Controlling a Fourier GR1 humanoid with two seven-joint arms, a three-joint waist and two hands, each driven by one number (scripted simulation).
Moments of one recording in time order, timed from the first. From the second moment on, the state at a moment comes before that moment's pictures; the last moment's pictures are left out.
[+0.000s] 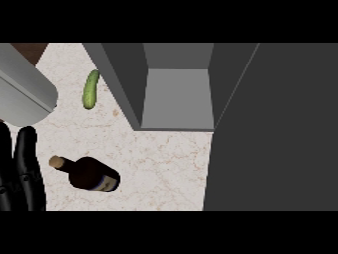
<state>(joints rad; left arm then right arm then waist) -0.47 0.02 -0.79 -2.36 -1.27 0.64 1.22 0.10 -0.15 0.19 -2.38 -0.30 0.13 0.31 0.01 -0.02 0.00</state>
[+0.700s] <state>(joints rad) -0.57 0.05 -0.77 -2.38 -1.34 0.53 1.31 0.01 -0.14 0.20 -2.39 -0.28 0.05 0.37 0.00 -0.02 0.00</state>
